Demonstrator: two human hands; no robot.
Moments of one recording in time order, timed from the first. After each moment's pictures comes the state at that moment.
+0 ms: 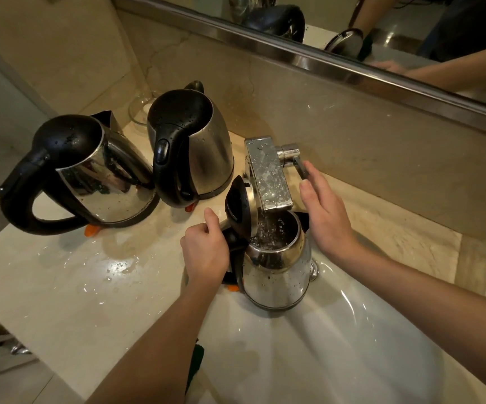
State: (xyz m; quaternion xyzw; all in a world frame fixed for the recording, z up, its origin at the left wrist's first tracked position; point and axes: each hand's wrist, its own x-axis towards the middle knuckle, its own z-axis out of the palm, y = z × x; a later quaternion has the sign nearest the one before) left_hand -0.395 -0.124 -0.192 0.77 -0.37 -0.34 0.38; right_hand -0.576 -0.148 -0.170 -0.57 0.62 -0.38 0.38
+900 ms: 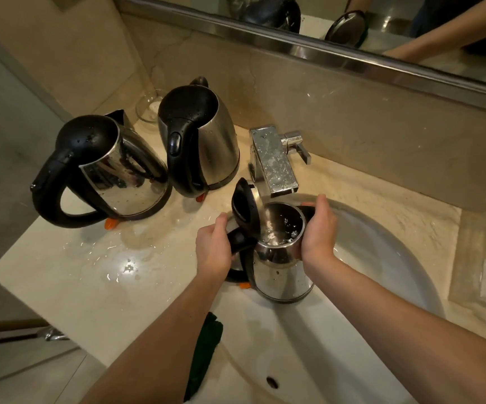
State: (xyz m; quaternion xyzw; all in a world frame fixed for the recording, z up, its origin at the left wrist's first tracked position) left_hand -0.379 -0.099 -0.186 0.72 -0.31 -0.50 0.36; right_hand -0.522 -0.109 -0.180 -0.15 0.73 -0.50 0.45
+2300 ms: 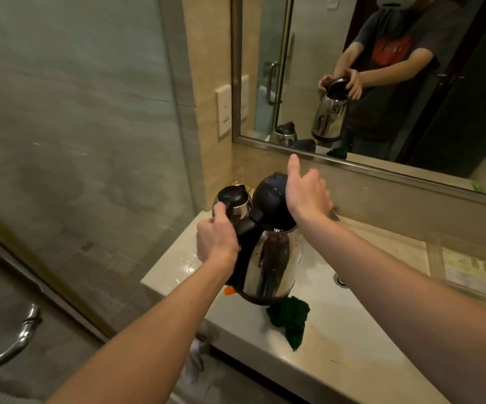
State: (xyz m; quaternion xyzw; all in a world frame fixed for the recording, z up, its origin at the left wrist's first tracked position) left_hand -0.158 0.017 0.045 0.69 -0.33 -0.39 0.51; right_hand -0.293 -0.024 0.087 -0.42 0.80 -0.38 0.19
